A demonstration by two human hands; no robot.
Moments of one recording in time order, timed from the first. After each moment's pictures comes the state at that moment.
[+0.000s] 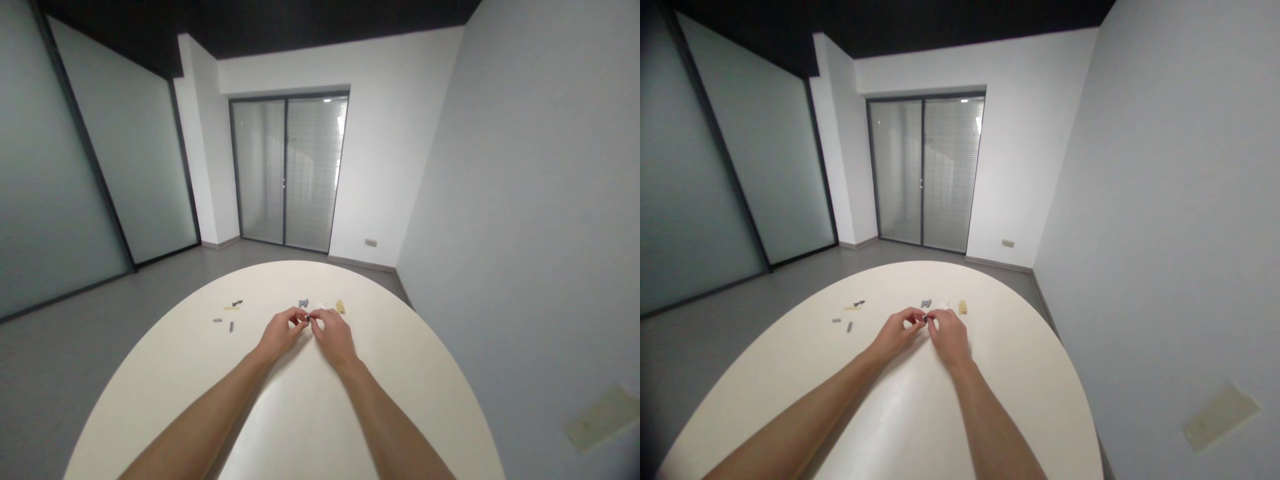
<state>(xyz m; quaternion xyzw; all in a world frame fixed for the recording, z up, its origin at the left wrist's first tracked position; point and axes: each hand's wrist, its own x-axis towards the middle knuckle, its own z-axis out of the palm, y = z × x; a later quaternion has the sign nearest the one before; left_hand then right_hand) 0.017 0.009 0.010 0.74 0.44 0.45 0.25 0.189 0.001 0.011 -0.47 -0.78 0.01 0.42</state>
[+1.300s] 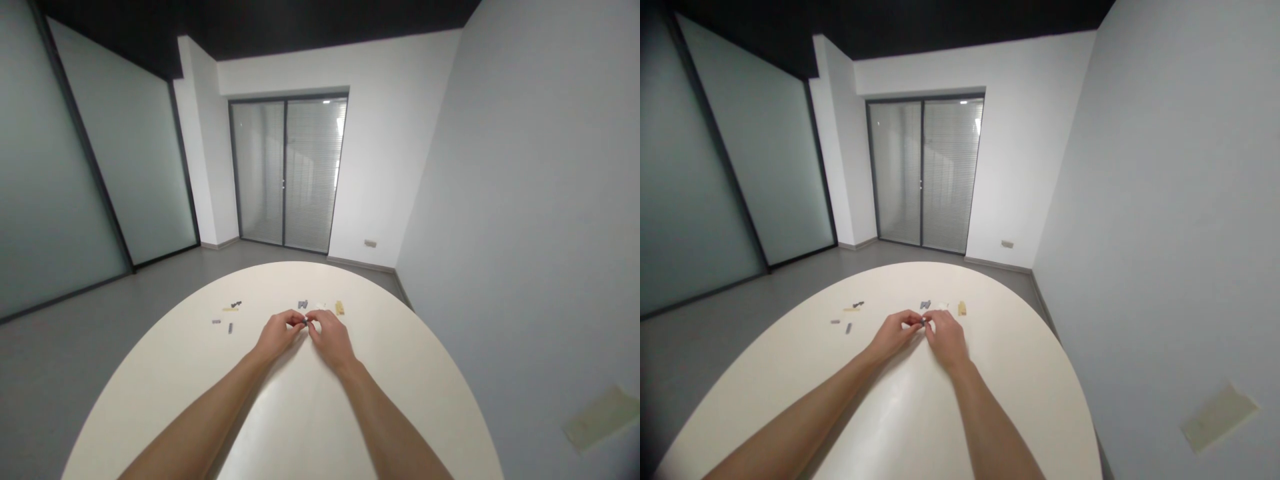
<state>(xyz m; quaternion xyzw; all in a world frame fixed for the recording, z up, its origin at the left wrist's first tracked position) 0.016 0.014 0.005 0.72 0.46 0.44 0.27 0.189 0.001 0.010 -0.43 -0.80 0.01 0.42</state>
